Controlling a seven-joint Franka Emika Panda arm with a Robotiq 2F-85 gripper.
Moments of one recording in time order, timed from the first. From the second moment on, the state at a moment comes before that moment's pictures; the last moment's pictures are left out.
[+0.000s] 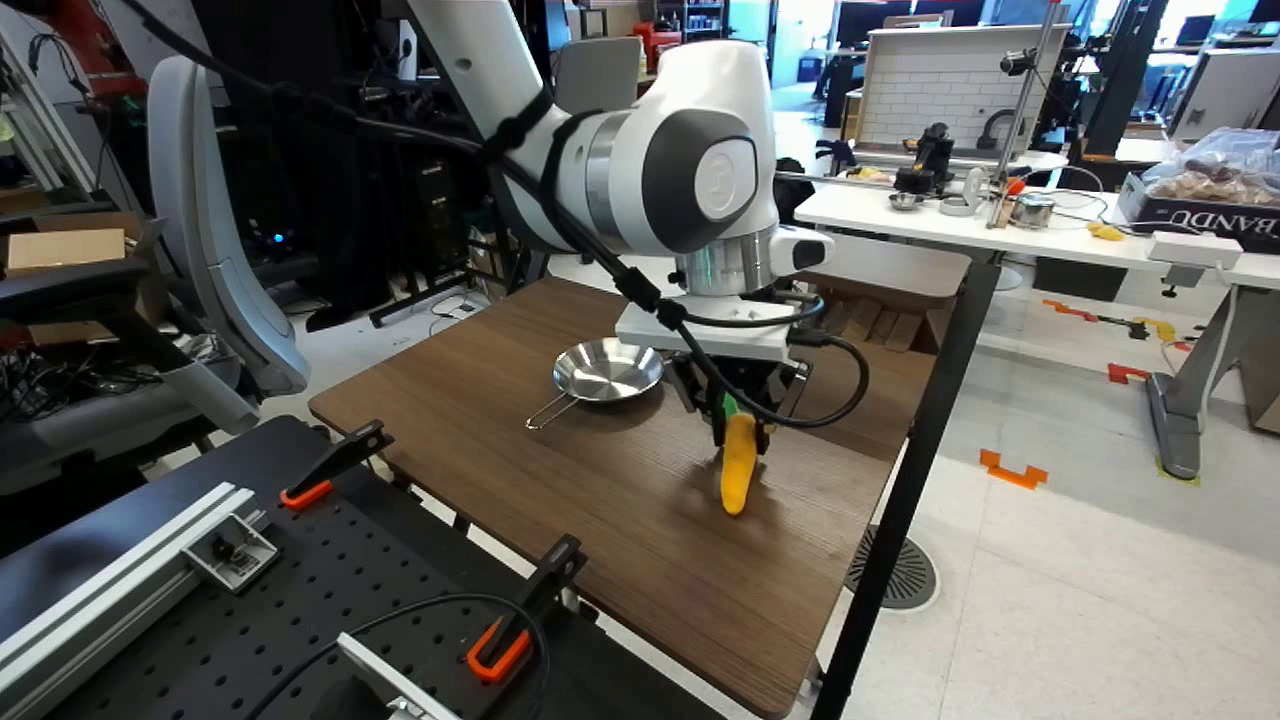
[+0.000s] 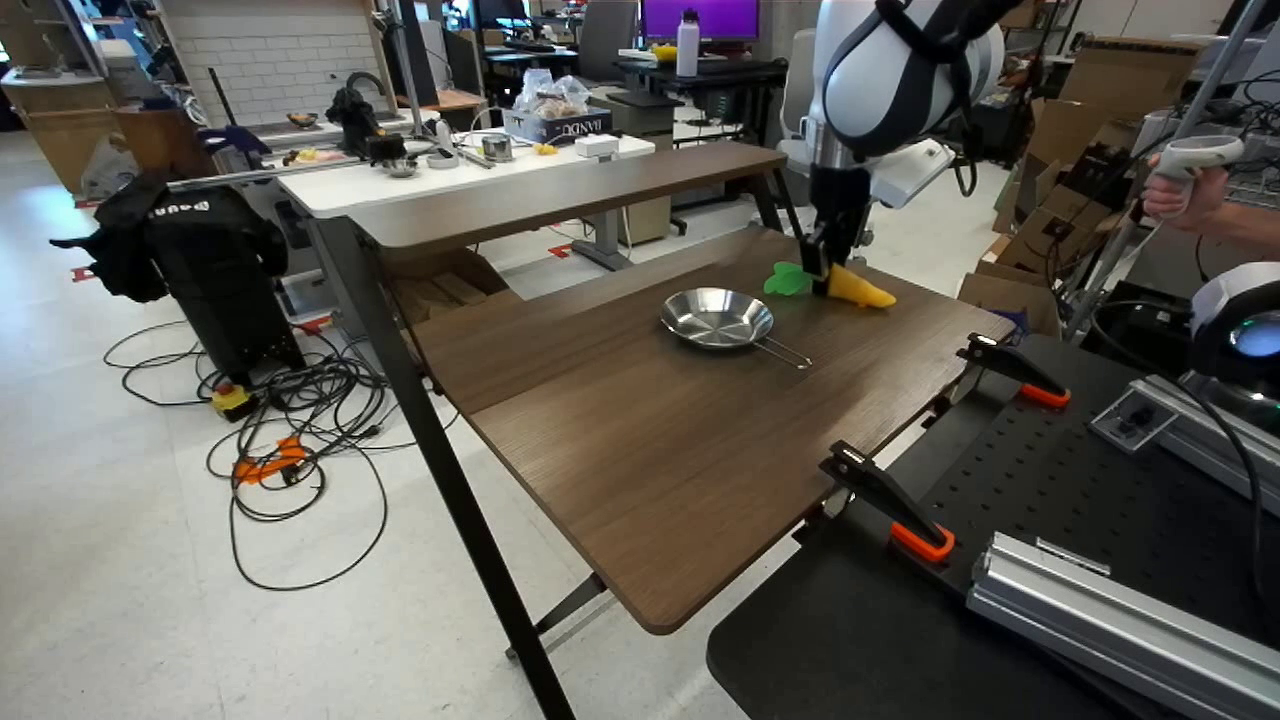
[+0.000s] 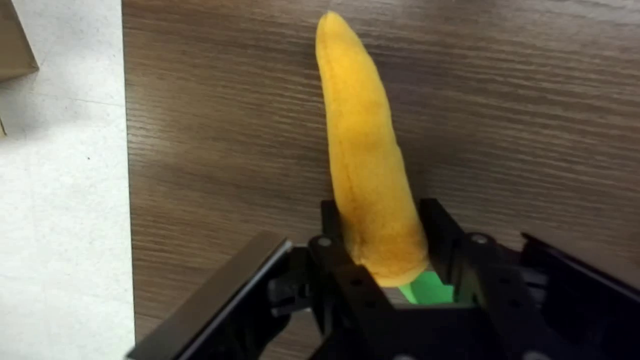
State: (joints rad) arm -0.12 0.64 -0.12 -2.04 -0.23 2.70 -0.18
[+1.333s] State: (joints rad) arm -0.04 0.40 -0.08 -2.12 -0.23 2.71 -0.15
